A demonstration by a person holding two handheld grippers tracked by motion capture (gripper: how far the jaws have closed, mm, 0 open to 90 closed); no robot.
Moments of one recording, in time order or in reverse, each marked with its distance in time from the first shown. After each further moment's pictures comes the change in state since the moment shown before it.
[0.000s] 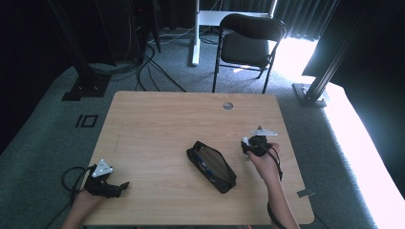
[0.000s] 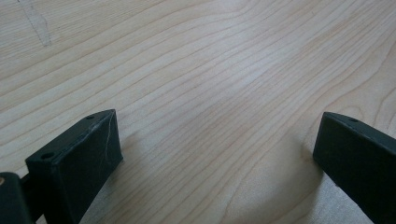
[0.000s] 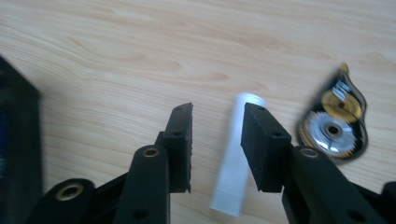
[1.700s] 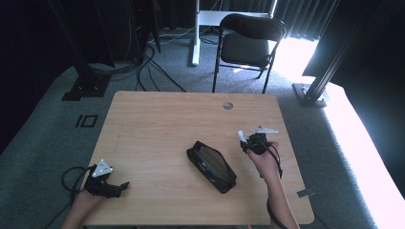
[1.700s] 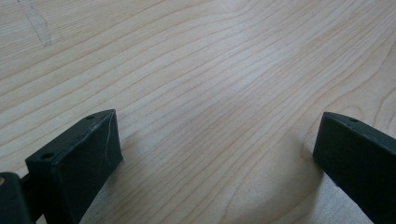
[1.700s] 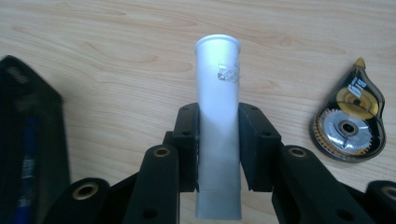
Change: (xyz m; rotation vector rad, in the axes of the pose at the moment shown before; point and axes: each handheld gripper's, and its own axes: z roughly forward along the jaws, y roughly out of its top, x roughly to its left) left arm 0.000 0.000 0.000 0.000 0.000 0.000; right arm 0.004 0.010 -0.008 0.027 0.053 0.031
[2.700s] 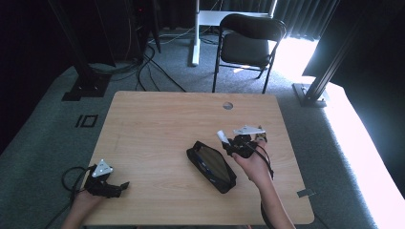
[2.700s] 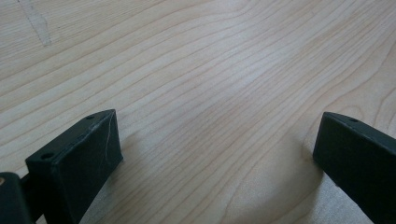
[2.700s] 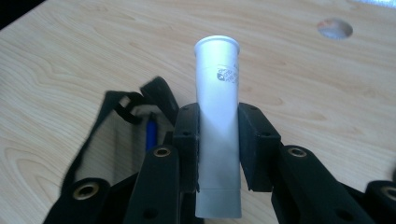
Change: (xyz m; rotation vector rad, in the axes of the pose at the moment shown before) left arm 0.000 0.000 0.000 -0.001 0.000 0.000; right arm 0.068 0.020 -0.037 -0.055 0.162 -0.130
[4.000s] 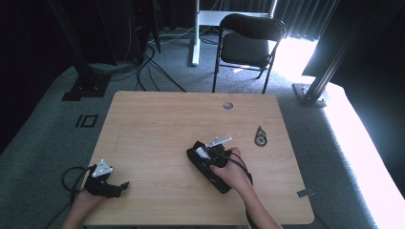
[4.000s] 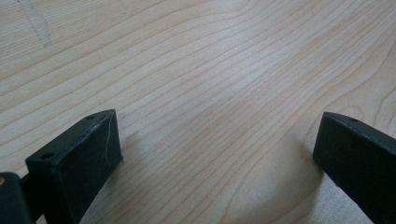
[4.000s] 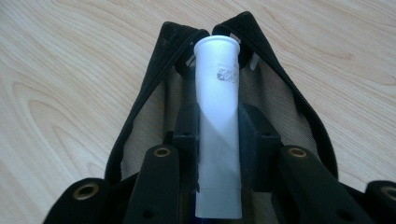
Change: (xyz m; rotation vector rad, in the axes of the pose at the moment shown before) left arm 0.000 0.000 0.000 0.001 0.000 0.001; right arm 0.052 -0.018 0.057 0.205 0.064 -0.156
